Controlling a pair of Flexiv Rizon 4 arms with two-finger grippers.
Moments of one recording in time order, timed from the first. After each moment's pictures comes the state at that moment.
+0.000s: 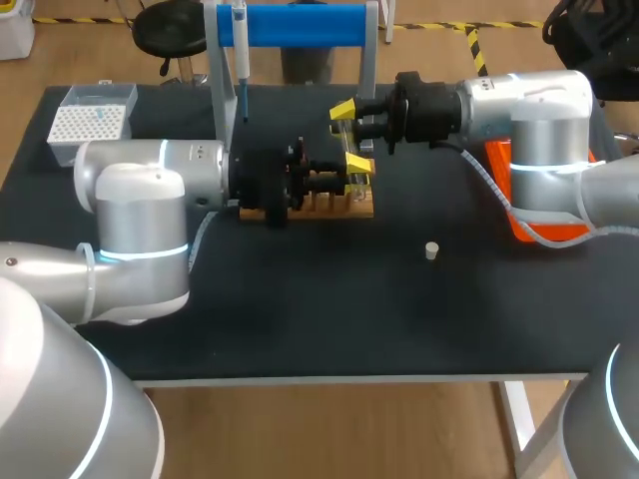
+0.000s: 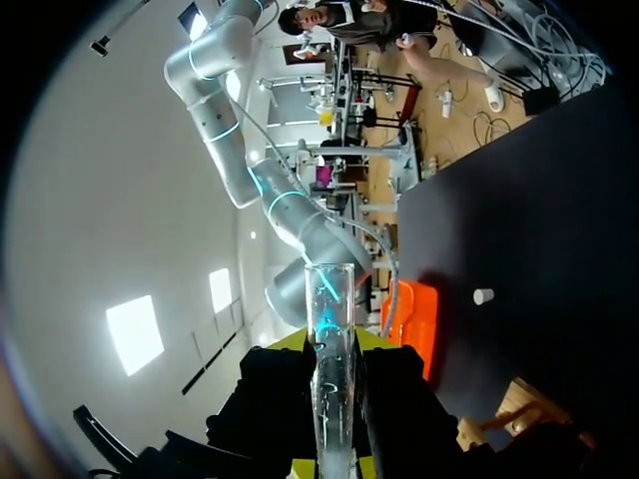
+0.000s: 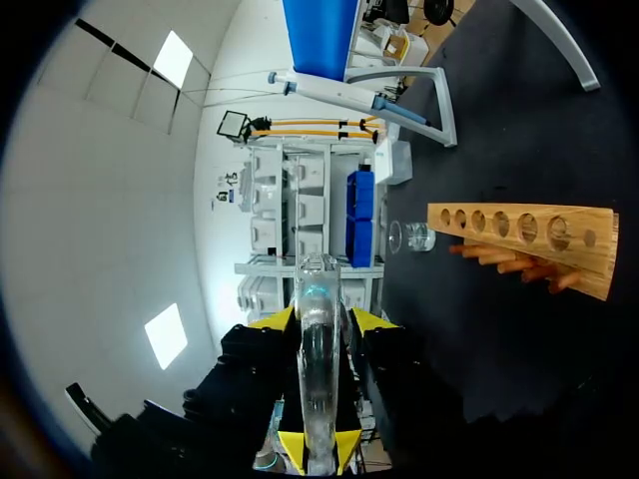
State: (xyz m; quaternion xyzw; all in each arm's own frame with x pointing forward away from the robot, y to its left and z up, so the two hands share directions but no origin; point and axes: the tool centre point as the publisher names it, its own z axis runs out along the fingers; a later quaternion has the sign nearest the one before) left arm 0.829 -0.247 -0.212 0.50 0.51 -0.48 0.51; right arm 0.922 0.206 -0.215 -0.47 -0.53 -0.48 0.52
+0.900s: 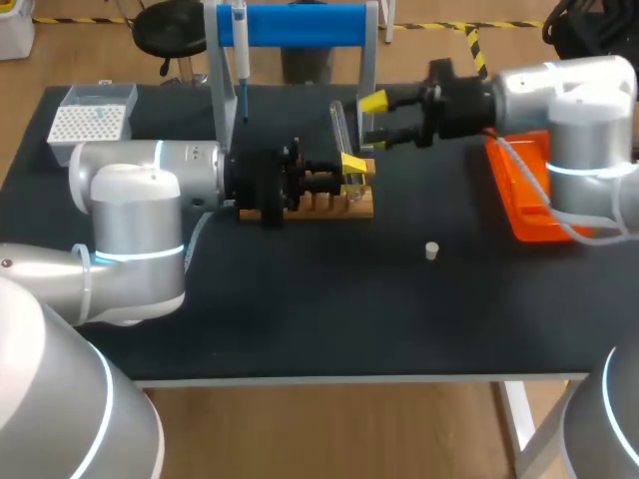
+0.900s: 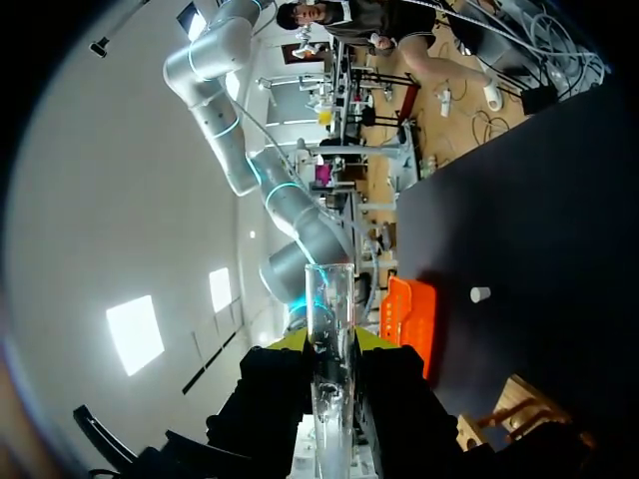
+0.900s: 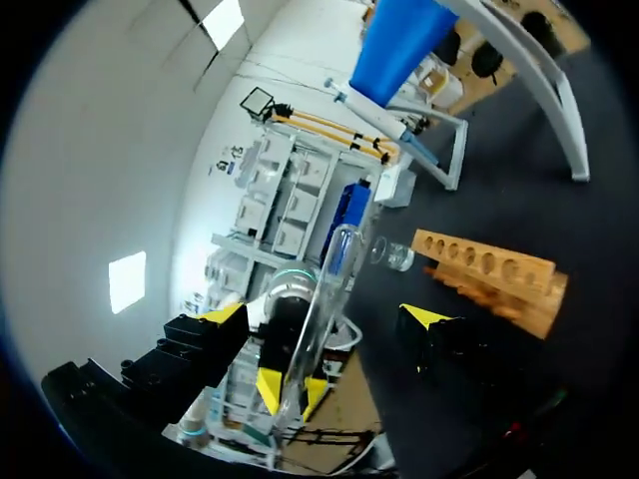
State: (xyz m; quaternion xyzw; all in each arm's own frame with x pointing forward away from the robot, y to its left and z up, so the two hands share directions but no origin) left arm 0.829 -0.242 -0.213 0.50 0.51 -0.47 0.51; right arm 0.908 0.151 -0.210 -0.40 -0.63 -0.54 0.39
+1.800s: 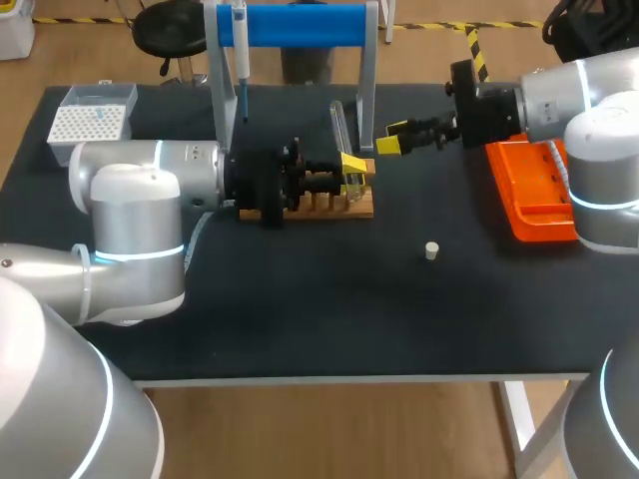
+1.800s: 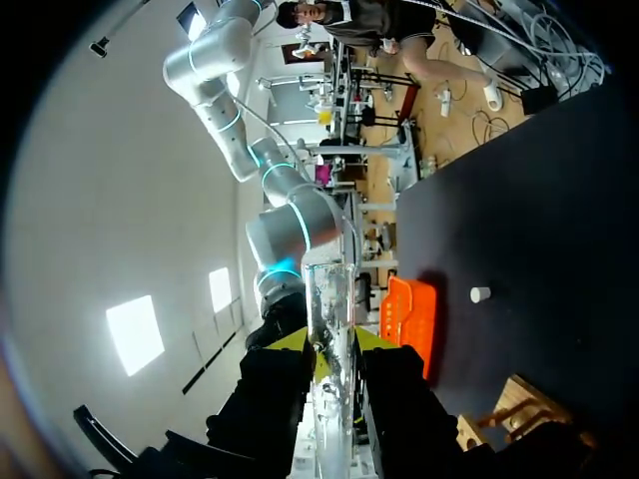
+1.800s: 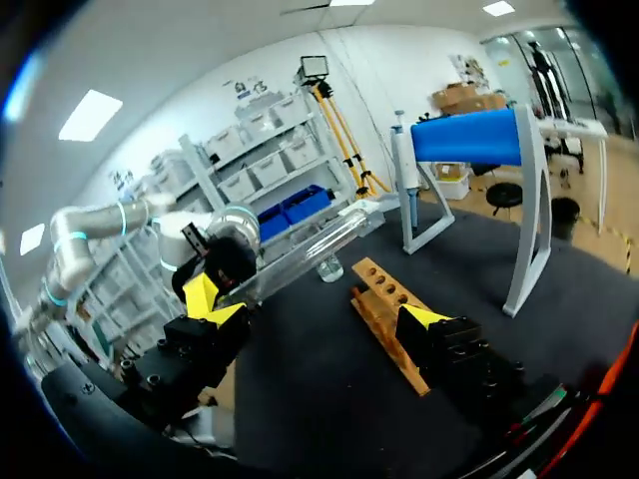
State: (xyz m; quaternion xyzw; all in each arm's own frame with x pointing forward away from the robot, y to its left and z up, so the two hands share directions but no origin) left arm 0.829 -0.242 -0.213 0.50 0.51 -0.47 0.51; right arm 0.896 0.126 -0.234 -0.23 -0.79 -0.56 0.09
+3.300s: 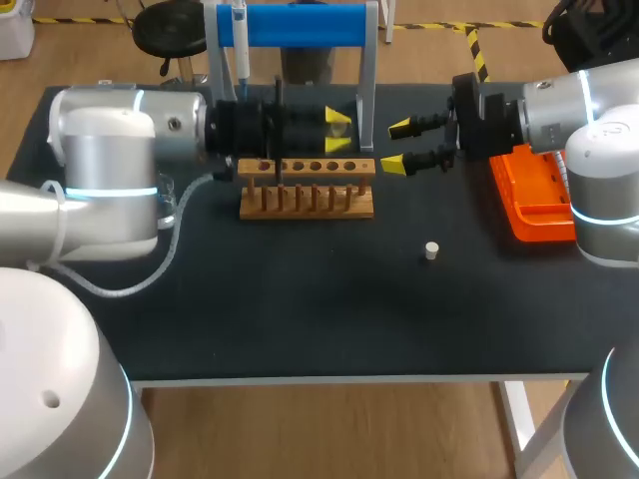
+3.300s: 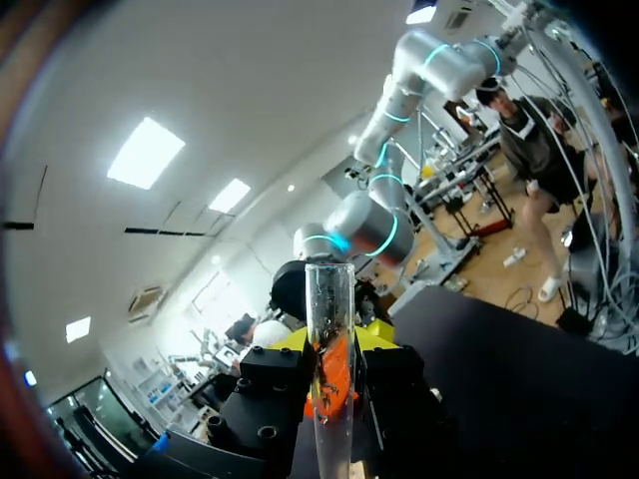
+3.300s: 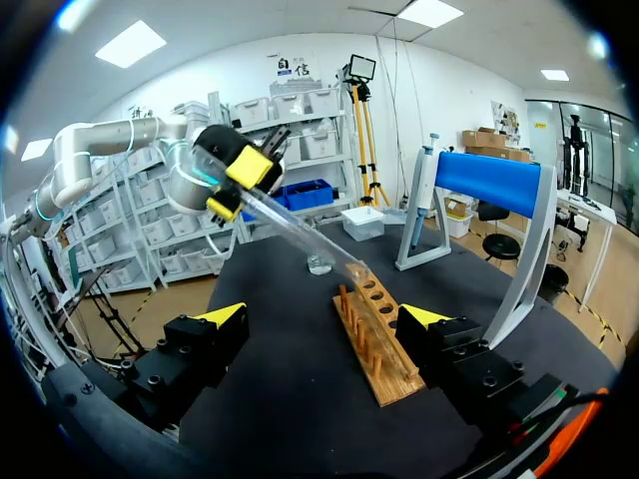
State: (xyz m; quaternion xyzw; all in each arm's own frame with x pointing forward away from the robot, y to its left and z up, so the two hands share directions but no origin) left arm 0.865 -0.217 -0.161 0.23 0.67 -0.67 0.23; right arm 0.892 0.121 -0.245 -0.14 -0.82 -0.56 0.01
